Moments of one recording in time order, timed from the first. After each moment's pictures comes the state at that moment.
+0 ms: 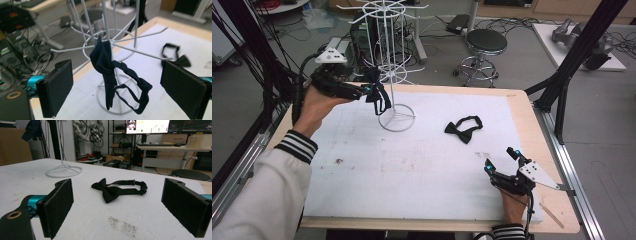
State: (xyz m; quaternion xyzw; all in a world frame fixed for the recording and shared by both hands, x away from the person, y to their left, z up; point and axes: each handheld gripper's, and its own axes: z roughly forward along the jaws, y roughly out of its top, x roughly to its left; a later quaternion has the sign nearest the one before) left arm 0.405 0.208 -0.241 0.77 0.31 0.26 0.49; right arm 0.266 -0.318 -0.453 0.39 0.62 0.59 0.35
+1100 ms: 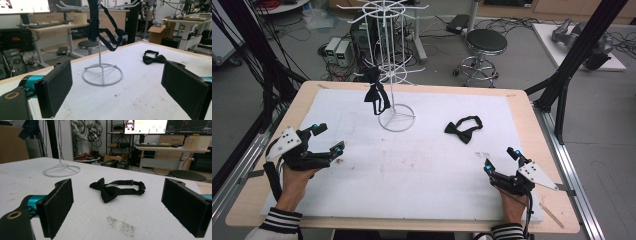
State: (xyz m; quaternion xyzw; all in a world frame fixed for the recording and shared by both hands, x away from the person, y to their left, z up) left arm 0.293 0.281 -0.392 0.66 0.29 0.29 0.63; right arm 0.265 -0.316 -0.453 0.38 0.62 0.58 0.36
